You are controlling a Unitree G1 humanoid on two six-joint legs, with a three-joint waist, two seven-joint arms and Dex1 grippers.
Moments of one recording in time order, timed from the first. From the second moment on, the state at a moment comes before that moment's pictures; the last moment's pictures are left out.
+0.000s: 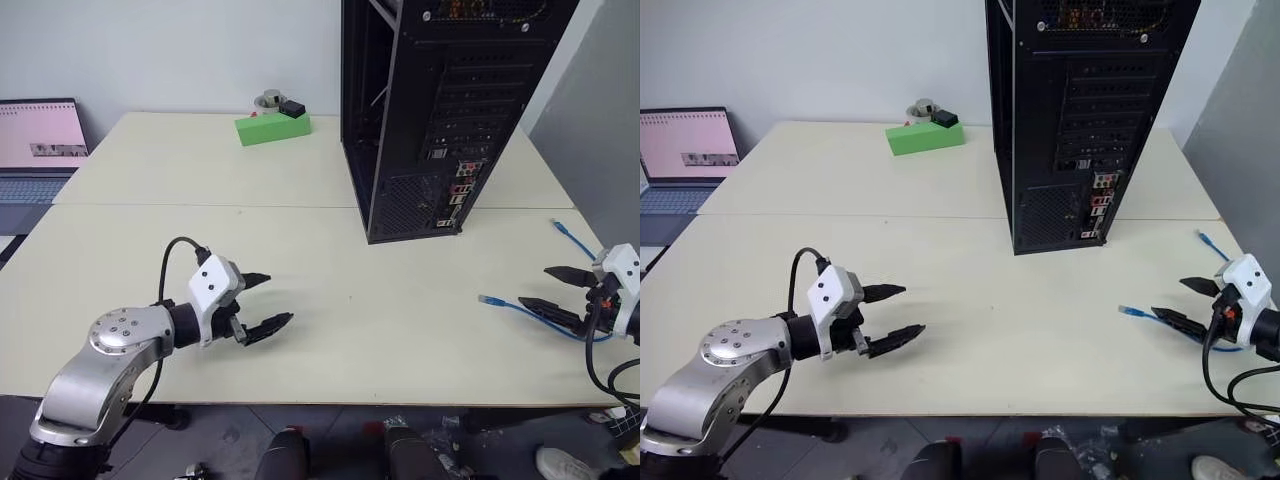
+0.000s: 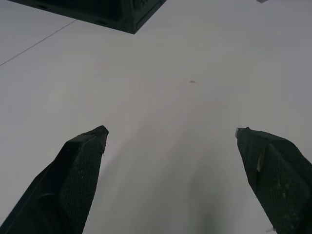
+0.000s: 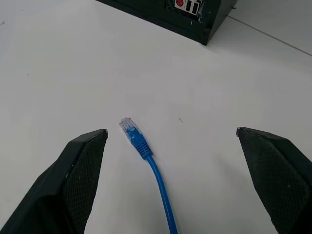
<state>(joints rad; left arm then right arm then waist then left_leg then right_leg) -0.07 0.79 0.10 -0.44 -0.44 0.56 -0.85 -0.02 -0.96 -0.34 0.07 0.45 0.32 1.03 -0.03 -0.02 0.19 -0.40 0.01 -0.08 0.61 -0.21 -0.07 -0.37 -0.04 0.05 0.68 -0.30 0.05</state>
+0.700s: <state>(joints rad) -0.16 0.79 -0.02 -0.44 -0.42 0.53 -0.91 0.11 -0.99 -0.41 -0.03 0.45 0.36 1.04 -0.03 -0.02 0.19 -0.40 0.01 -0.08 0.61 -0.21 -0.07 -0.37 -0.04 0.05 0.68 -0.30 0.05</state>
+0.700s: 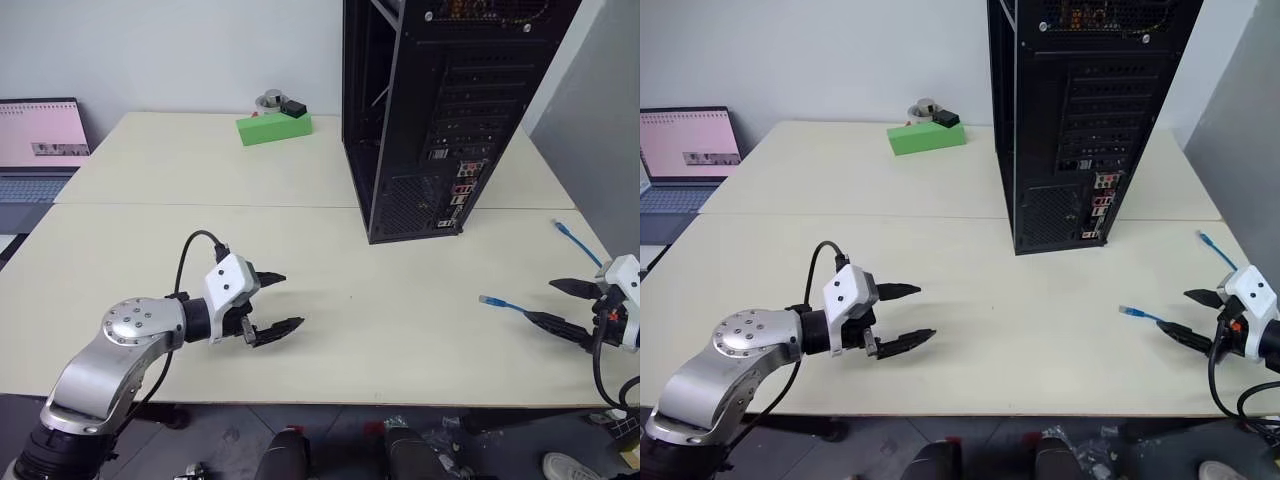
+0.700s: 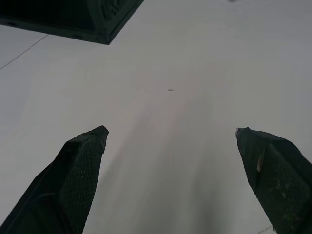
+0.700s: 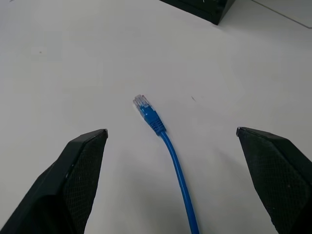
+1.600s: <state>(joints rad) -0.42 0.59 -0.34 -0.24 -0.24 0.34 -1.05 -0.17 -0.97 -0.12 0.27 0.22 0.29 1.05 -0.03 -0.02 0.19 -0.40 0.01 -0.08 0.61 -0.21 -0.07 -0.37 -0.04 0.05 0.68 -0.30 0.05</state>
